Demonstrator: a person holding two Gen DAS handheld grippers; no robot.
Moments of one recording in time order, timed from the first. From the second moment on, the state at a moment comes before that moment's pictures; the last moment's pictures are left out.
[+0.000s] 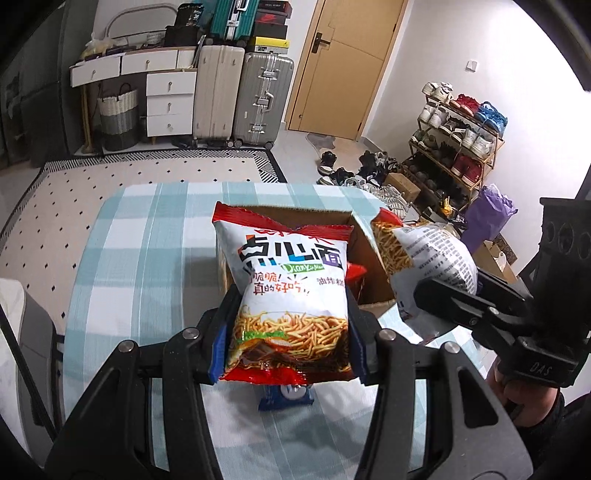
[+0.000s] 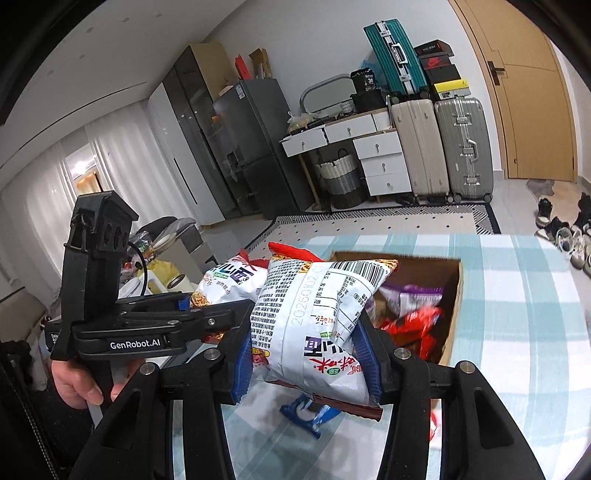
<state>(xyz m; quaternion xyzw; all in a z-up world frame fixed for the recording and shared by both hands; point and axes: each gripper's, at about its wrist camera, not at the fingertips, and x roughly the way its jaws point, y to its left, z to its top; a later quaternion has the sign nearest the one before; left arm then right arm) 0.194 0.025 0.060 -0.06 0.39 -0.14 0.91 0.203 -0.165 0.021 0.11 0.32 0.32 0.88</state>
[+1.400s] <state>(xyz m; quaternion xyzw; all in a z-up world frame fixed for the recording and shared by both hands) 0.346 -0.002 0.005 -0.11 0.43 -0.14 0.89 0.314 -0.178 -0.014 0.12 0.35 0.27 0.89</state>
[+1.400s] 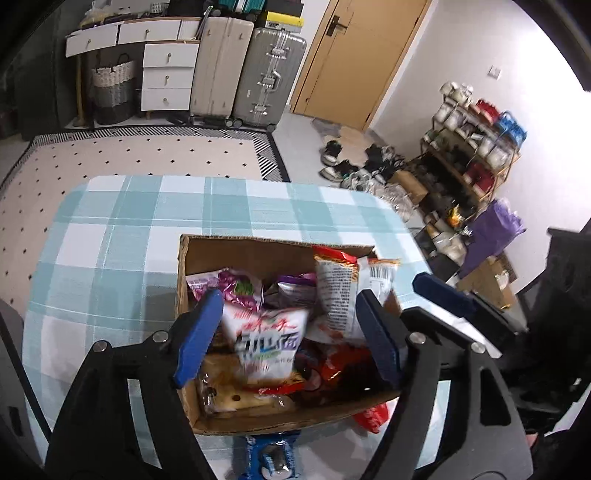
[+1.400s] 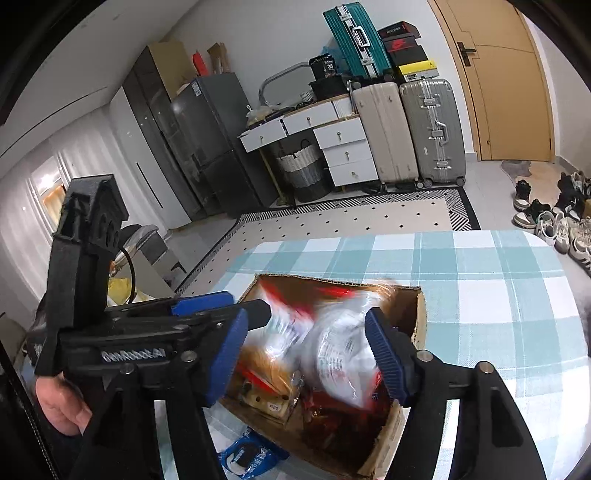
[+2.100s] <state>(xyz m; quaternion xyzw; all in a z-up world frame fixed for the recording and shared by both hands) 0.273 0.005 0.035 -0.08 0.41 -0.12 0.90 0.263 -0.188 0.023 0.10 0.32 0.26 0.91</state>
